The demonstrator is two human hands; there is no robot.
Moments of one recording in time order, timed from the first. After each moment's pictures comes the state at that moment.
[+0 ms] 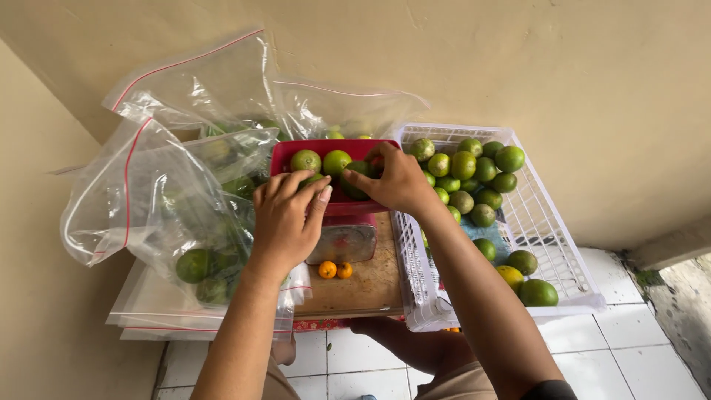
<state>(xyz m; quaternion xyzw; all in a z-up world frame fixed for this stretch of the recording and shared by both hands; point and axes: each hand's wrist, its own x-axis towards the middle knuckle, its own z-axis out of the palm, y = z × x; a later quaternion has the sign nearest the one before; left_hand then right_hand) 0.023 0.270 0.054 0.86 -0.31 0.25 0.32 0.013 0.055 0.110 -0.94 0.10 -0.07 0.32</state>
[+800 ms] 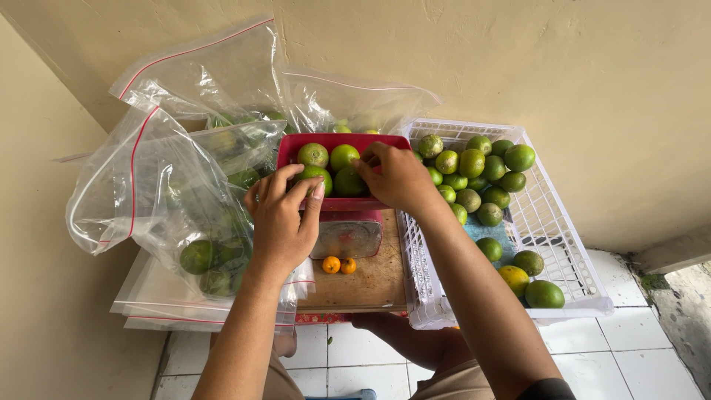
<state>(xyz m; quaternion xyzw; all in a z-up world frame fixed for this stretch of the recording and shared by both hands) 0.015 0.278 0.050 0.86 -0.26 0.23 0.38 0.018 0.065 0.109 -0.97 0.05 -0.05 0.23</state>
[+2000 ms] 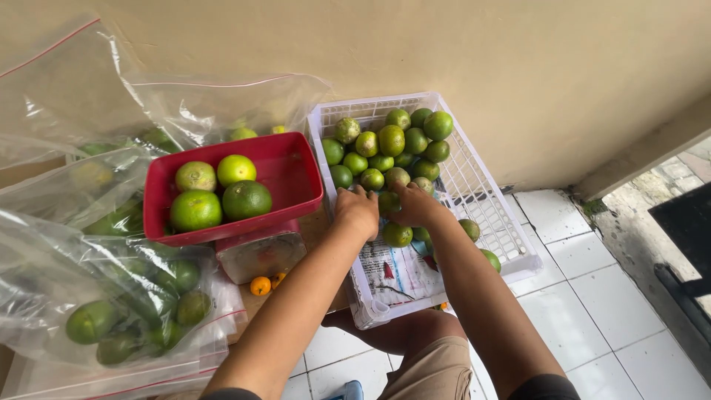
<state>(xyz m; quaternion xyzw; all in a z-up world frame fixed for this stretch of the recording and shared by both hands) 0.044 -0.028 -0.063 0.87 -0.44 -0.19 -0.14 -0.020 -0.205 -0.129 -0.96 0.20 0.12 0.17</state>
